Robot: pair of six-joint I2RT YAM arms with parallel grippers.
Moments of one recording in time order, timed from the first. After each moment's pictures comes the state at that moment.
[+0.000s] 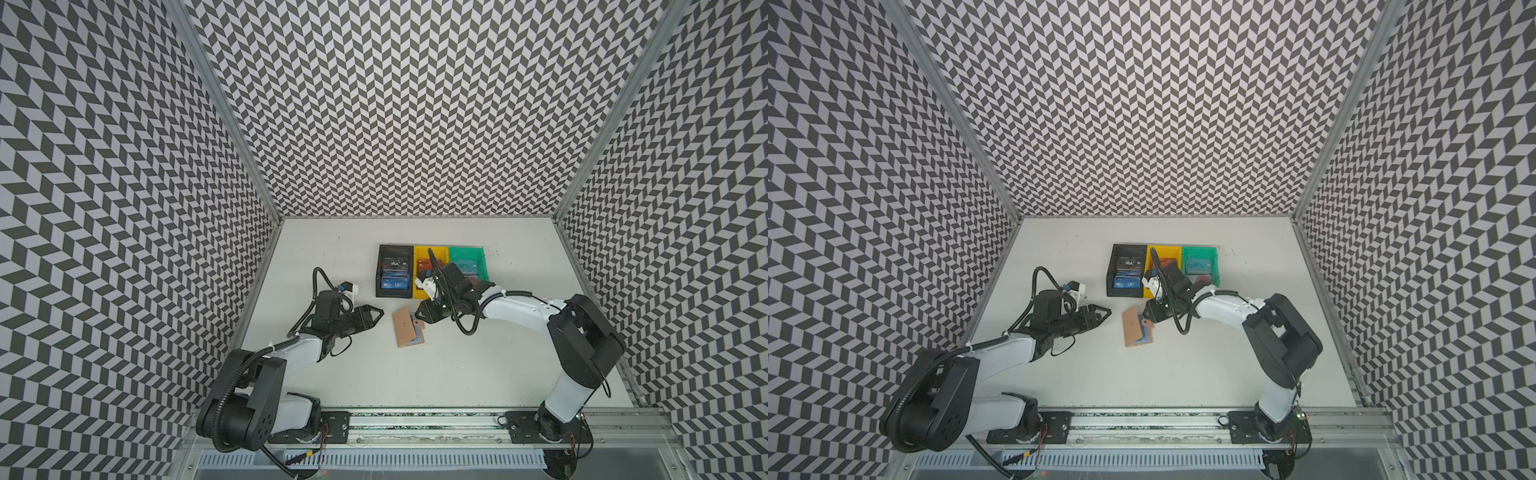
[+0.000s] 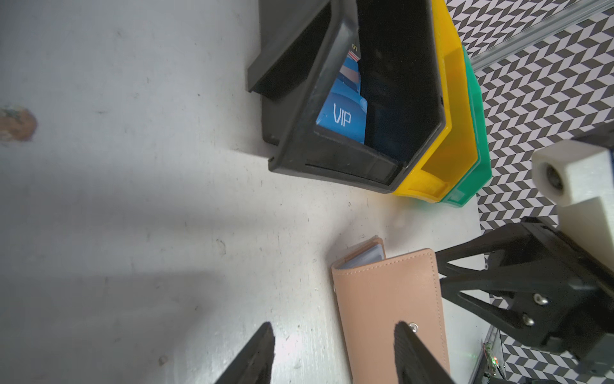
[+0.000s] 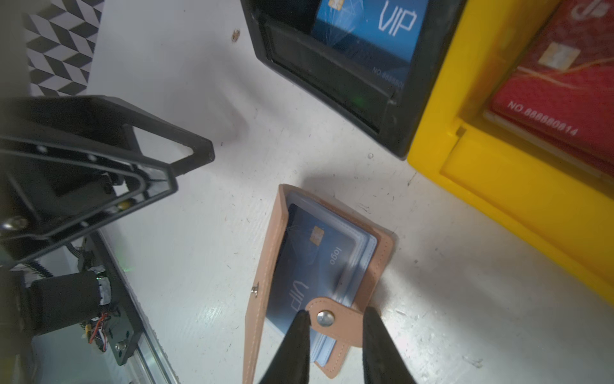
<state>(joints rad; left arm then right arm) -0.23 1.32 0.37 0.27 0.57 -0.62 0.69 1.76 1.07 -0.30 -0.37 0.28</state>
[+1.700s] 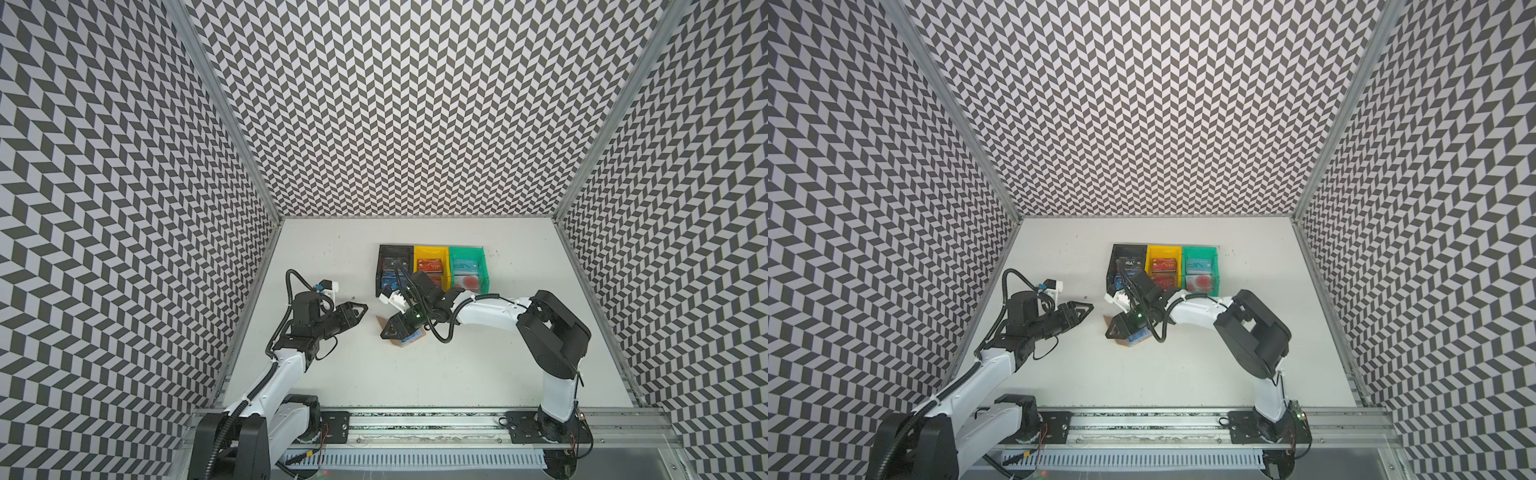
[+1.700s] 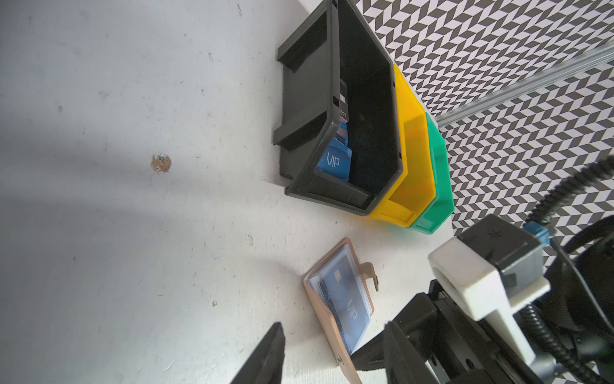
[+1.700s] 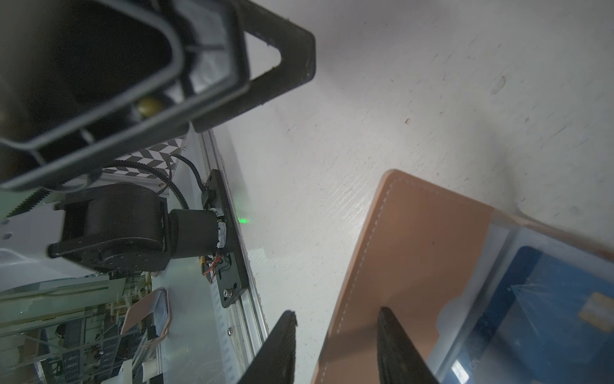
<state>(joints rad) -0.08 1.01 0.38 0.02 0.63 -0.63 0.85 1.91 1.19 -0.20 -0.68 0.31</state>
